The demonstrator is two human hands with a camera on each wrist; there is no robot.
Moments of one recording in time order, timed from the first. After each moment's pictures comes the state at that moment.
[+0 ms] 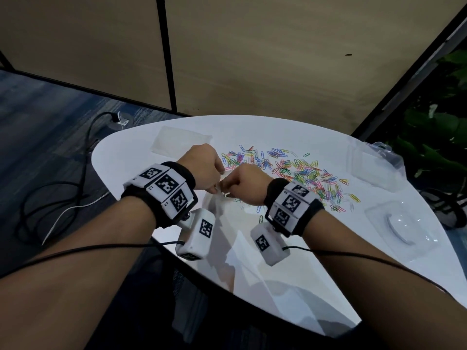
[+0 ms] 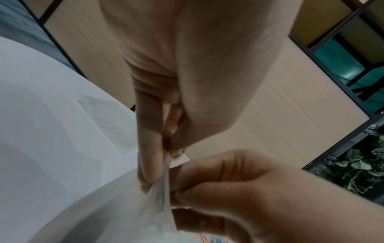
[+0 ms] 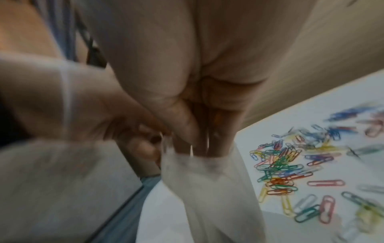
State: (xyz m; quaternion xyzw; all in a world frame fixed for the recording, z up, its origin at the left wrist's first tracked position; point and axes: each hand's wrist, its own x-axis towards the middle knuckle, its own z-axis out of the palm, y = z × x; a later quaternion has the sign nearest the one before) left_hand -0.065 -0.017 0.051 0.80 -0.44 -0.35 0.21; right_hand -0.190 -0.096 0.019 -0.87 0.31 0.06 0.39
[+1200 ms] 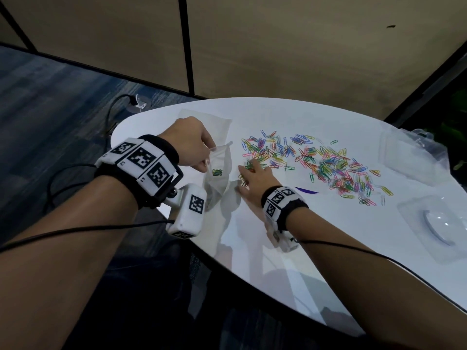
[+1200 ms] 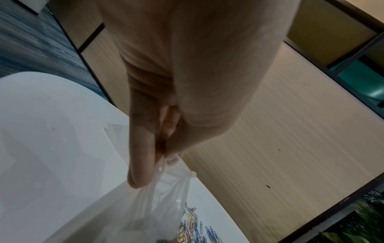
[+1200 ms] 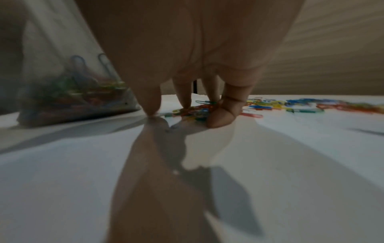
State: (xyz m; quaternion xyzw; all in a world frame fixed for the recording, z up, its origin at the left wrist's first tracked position) left_hand -0.020 0.007 0.056 0.83 -0.38 -0.33 0.22; right_hand -0.167 -0.123 -0.117 -0.93 0.34 0.13 0.11
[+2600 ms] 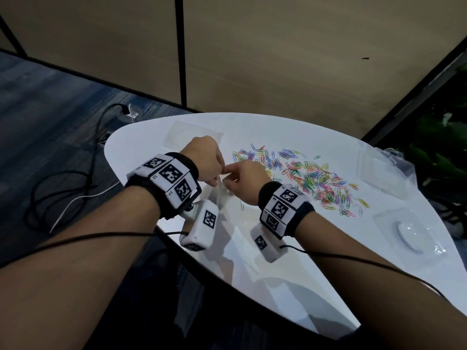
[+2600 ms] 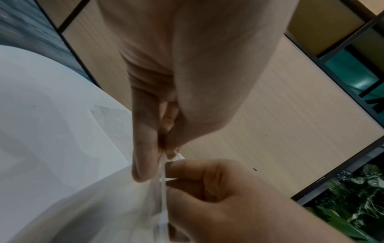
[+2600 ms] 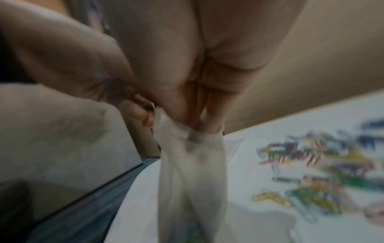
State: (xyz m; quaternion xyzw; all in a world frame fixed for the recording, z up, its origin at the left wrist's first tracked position) left_hand -0.044 -0.006 0.054 0.82 -0.40 -0.35 0.22; right_hand -0.162 -0.080 0.003 -0.87 0.35 -0.03 0.35
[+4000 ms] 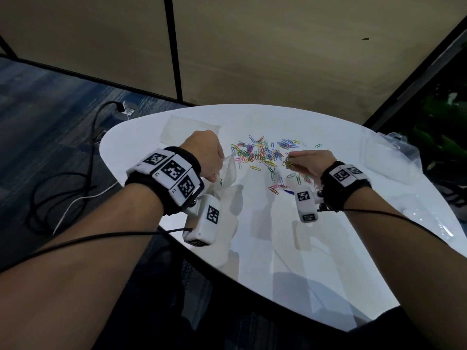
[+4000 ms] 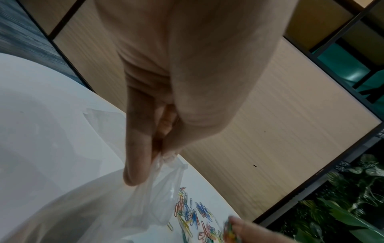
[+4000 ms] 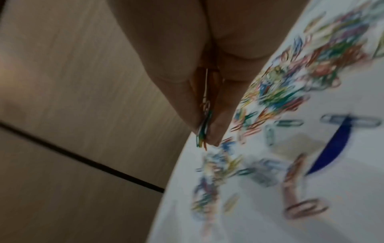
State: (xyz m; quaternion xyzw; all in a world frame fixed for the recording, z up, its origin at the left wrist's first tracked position) left_hand -0.049 -0.013 0.056 0.82 -0.42 -0.34 0.17; right_hand -0.255 -0.198 -0.026 -0.48 0.55 -0.24 0.63
